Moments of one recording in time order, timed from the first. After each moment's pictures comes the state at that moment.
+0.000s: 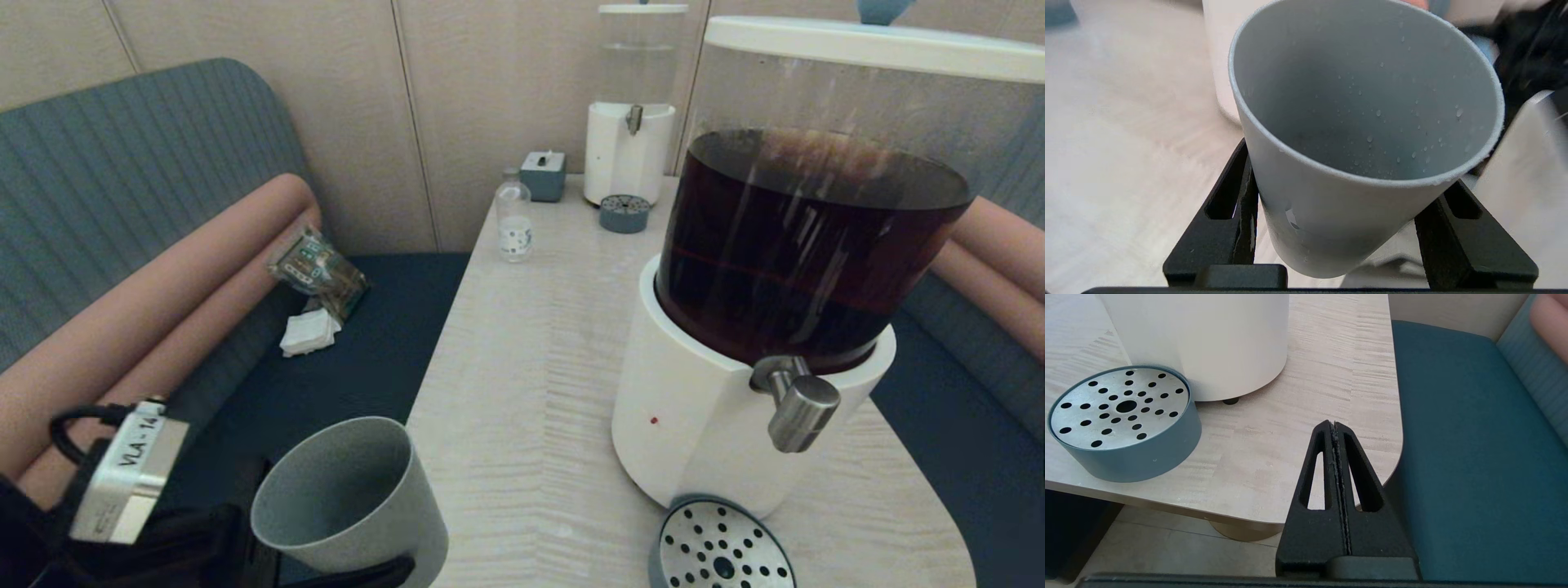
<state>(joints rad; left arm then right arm) -0.30 1.44 -0.01 -1.52 -0.88 -0.03 0.01 0.00 0.00 0.00 0.02 -0.05</state>
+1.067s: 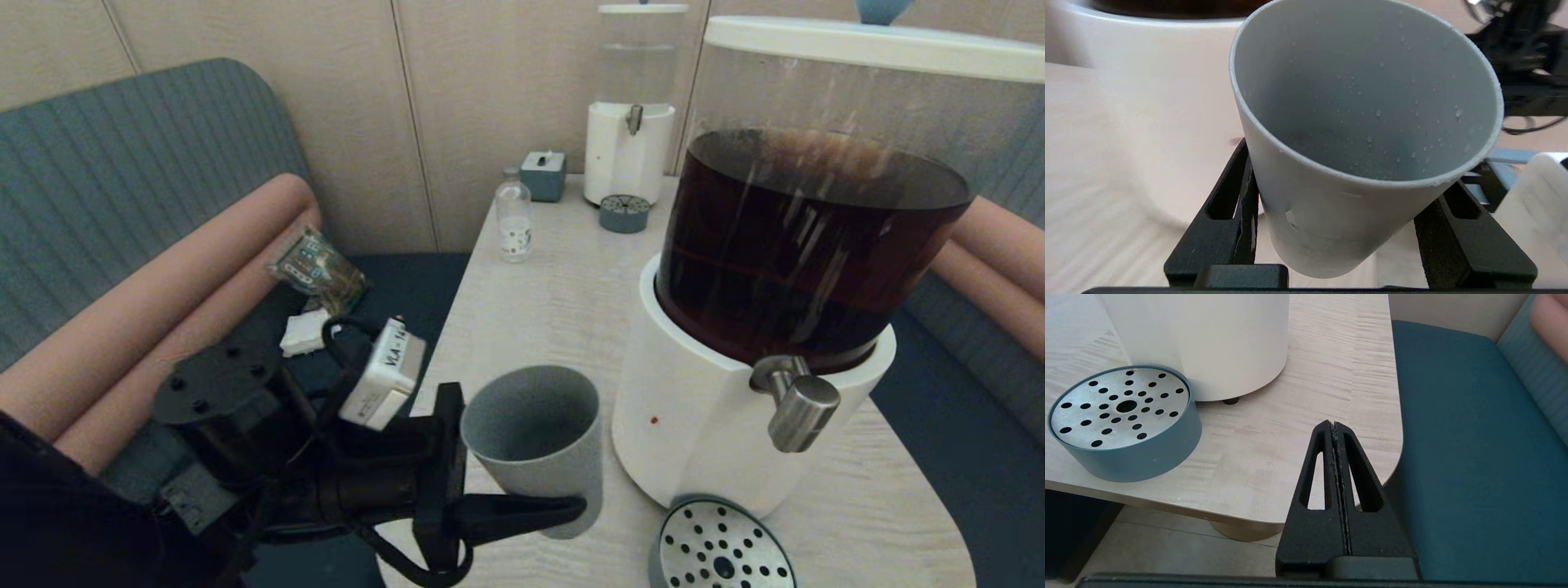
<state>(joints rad) -0.59 1.82 -0.44 -1.52 -0.92 -0.04 0.01 0.00 0.00 0.00 0.02 -0.05</state>
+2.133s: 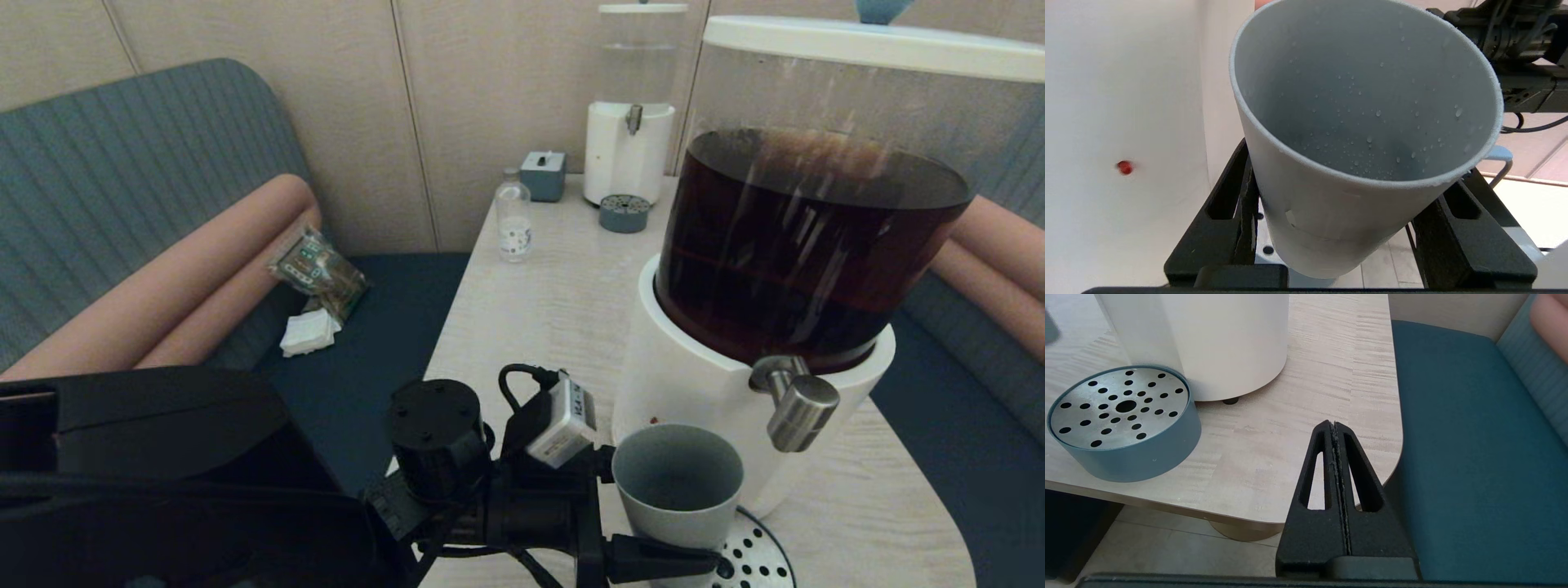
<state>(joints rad) -0.79 2.11 -0.67 -1.52 -0.84 -0.07 0.01 0.00 0.00 0.00 0.02 -0.05</state>
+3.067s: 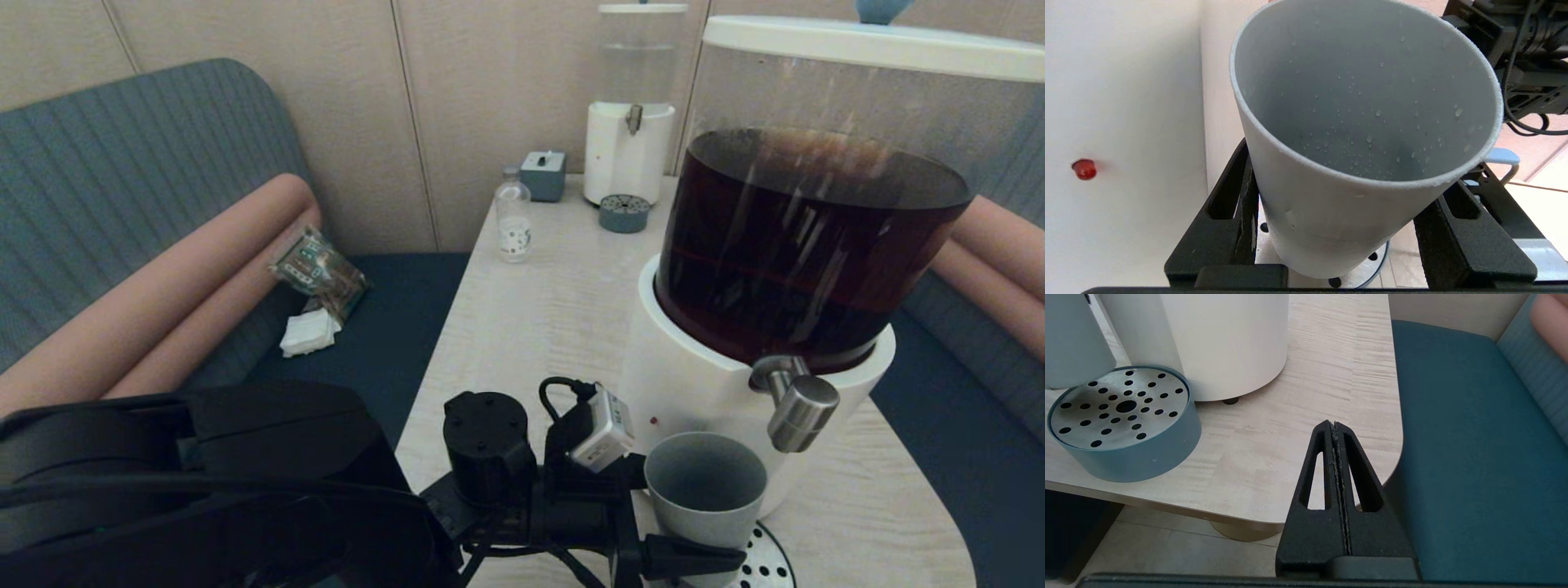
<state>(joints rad) -0.82 2.23 -0.78 -1.52 -0.81 -0.09 0.01 0.00 0.00 0.00 0.02 -0.05</state>
